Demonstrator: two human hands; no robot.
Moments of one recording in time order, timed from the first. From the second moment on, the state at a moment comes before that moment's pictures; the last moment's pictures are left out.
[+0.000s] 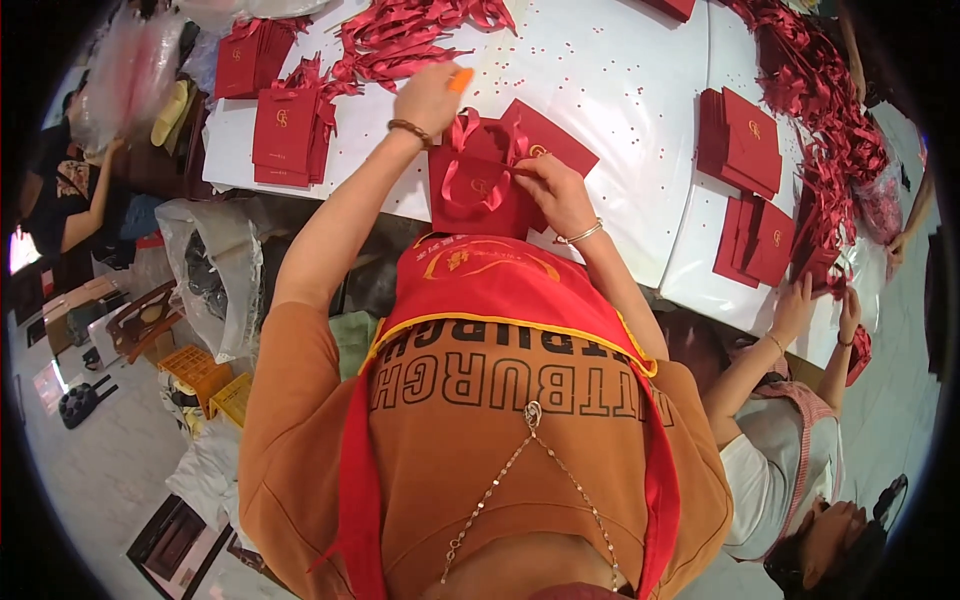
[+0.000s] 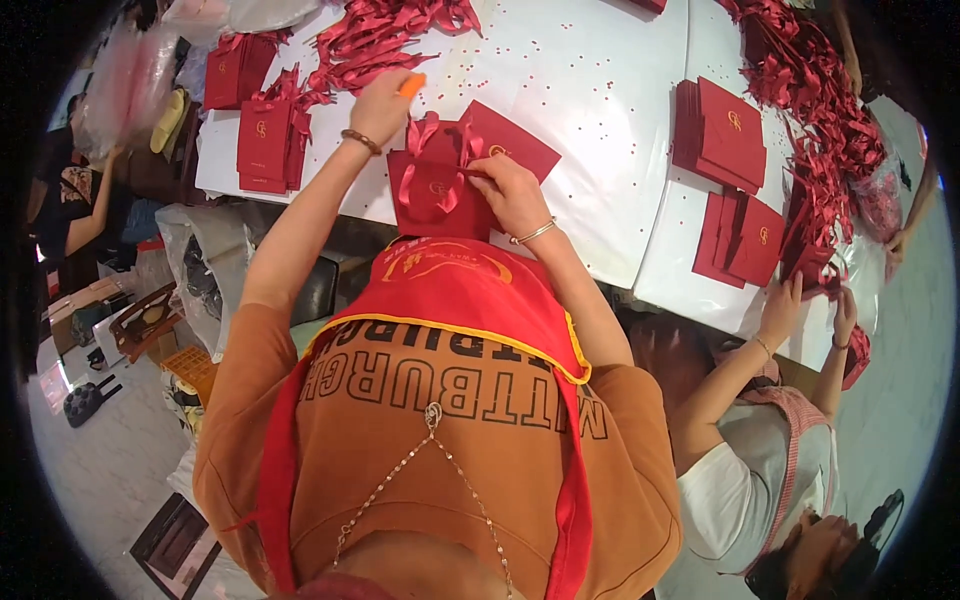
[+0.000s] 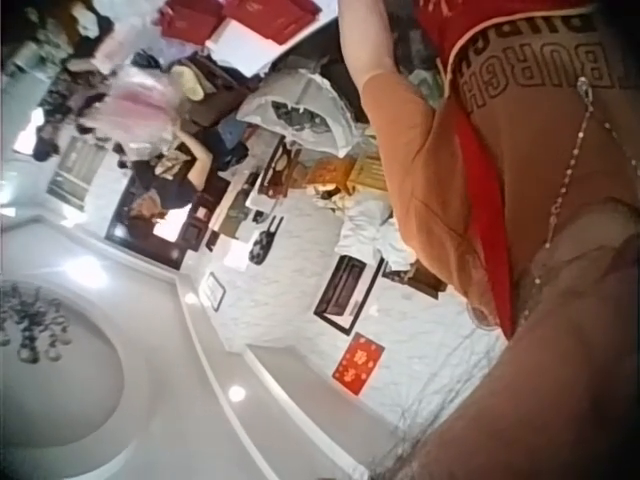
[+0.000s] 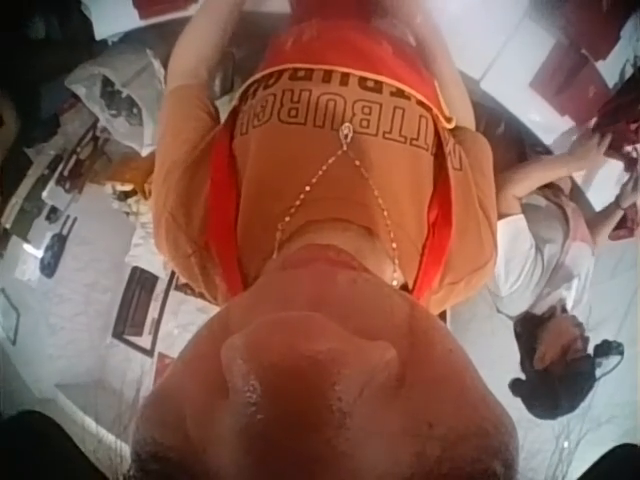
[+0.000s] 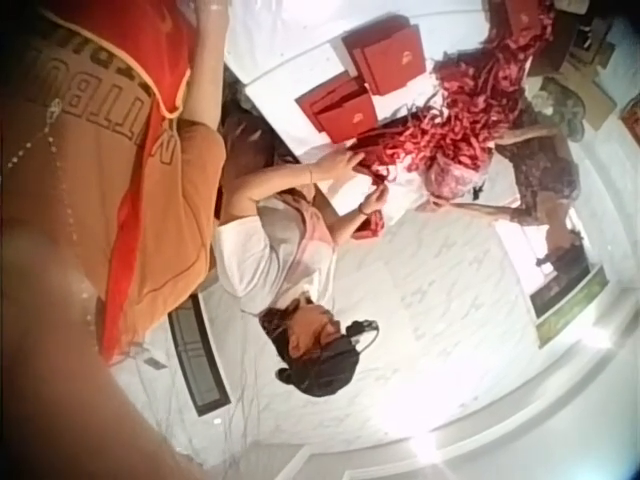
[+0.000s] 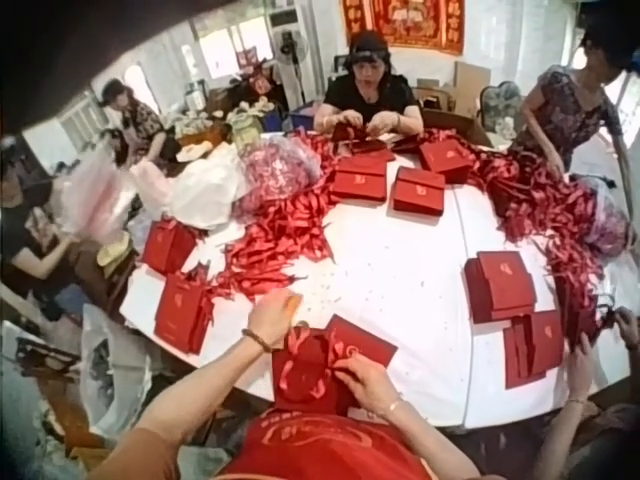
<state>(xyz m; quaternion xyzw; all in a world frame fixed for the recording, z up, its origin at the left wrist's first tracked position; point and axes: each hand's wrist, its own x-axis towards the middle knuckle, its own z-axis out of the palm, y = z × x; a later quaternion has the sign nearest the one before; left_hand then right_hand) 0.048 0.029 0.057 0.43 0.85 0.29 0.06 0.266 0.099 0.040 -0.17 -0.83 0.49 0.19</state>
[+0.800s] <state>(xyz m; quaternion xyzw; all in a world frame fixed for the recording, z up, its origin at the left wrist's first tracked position) 0.037 0.041 0.075 0.21 0.70 0.57 0.37 0.267 0.106 0.051 -0.17 -0.79 0.57 0.15</state>
